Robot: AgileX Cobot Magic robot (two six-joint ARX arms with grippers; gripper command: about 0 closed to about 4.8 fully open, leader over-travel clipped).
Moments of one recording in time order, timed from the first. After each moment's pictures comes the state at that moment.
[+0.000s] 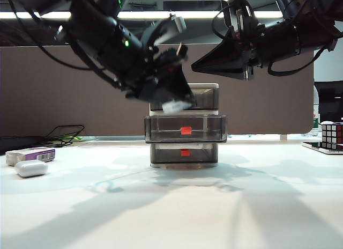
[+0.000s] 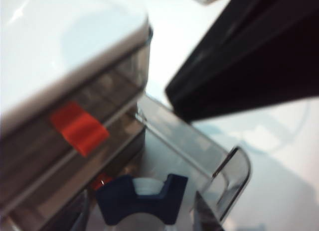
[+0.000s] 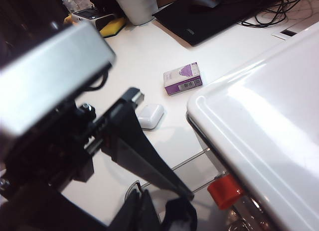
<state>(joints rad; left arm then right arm) -0.64 1.63 0.96 0.17 0.22 0.07 0.25 1.64 1.02 0.21 -1.00 -0.03</state>
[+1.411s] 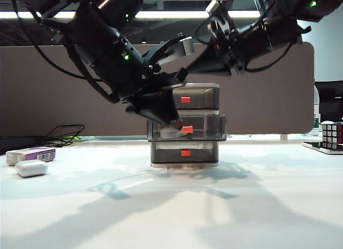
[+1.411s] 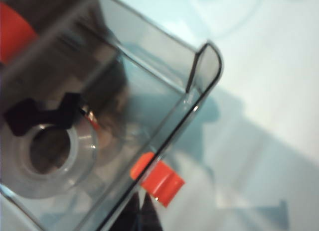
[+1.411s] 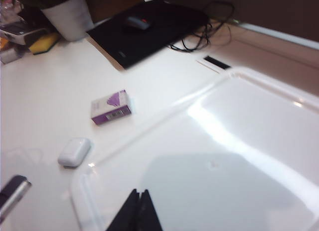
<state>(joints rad) -0.68 1.63 0.96 0.00 0.16 0.14 0.26 1.81 1.31 0.12 -0.77 -0.03</state>
